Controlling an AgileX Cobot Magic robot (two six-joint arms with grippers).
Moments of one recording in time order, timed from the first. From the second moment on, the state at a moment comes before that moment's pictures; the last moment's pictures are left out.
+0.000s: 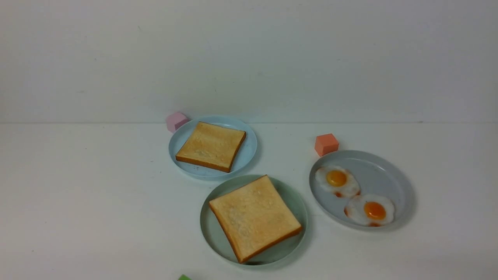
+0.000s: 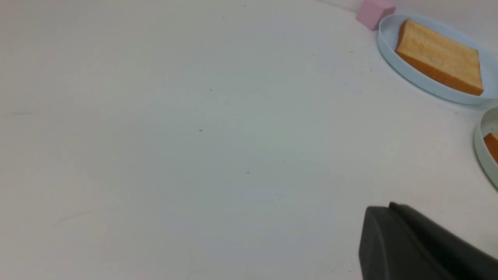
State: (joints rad) right arm 0.02 -0.01 0.01 0.18 0.41 0.00; left arm 0.02 -0.01 0.03 -0.02 0.39 -0.25
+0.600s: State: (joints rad) right arm 0.02 -0.01 0.01 0.18 0.41 0.00; left arm 0.02 -0.01 0.03 -0.02 0.39 -0.25
